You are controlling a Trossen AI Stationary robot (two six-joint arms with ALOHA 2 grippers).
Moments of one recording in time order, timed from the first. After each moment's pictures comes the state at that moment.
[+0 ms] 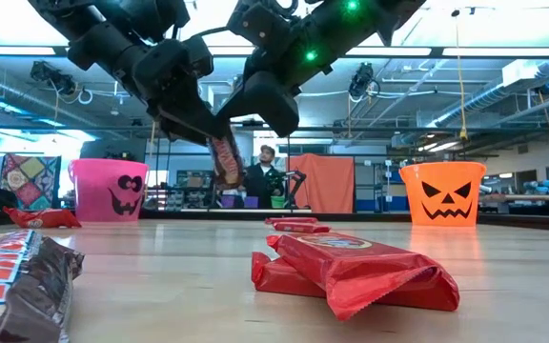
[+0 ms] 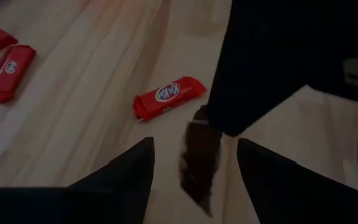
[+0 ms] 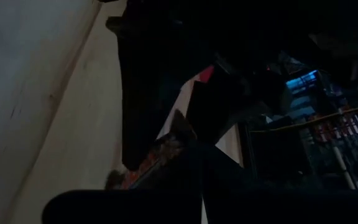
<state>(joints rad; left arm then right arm) 0.05 1.29 0.65 0.01 -0.05 -0.17 0.14 1.92 1.27 0.14 0.56 -0.60</state>
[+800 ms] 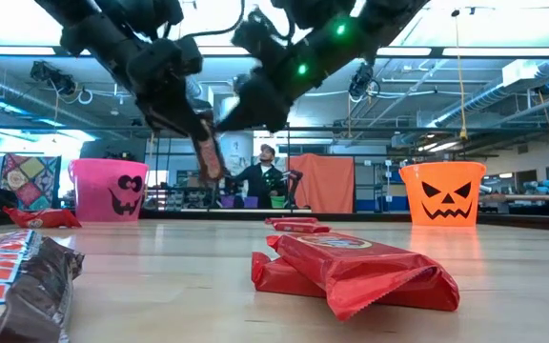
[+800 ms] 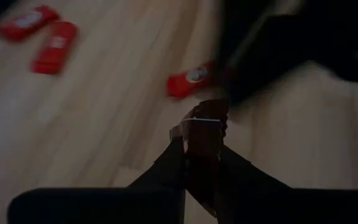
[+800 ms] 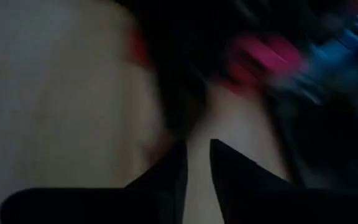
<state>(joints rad) 0.12 1.18 0.68 -0.20 -0.08 -0.19 0.02 1.92 1.27 0.13 0.35 -0.39</state>
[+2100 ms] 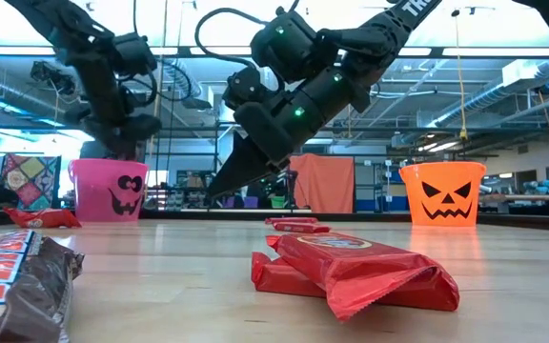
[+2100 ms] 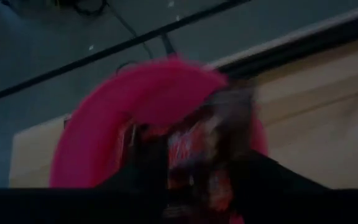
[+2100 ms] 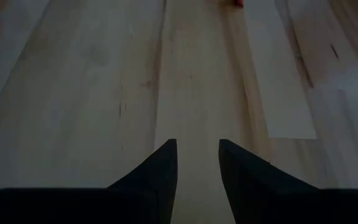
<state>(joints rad) 0.81 1.07 0.70 -0.53 -0.51 -0.26 -0.01 2.06 1.27 0.10 -0.01 -0.02</state>
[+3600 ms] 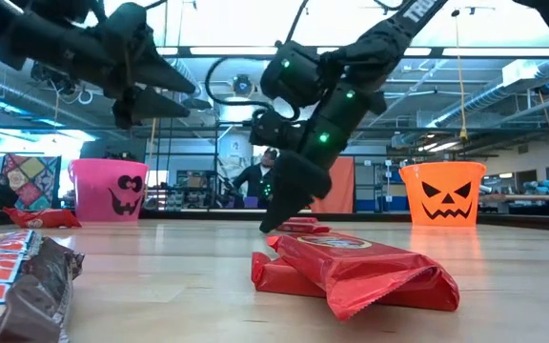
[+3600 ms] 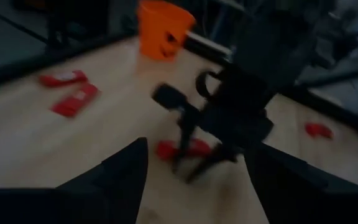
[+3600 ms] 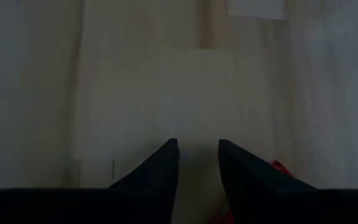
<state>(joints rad) -0.07 0.89 0.36 0.24 -0.35 -0.44 -0.05 2.04 1.22 -0.16 0.09 -0.05</state>
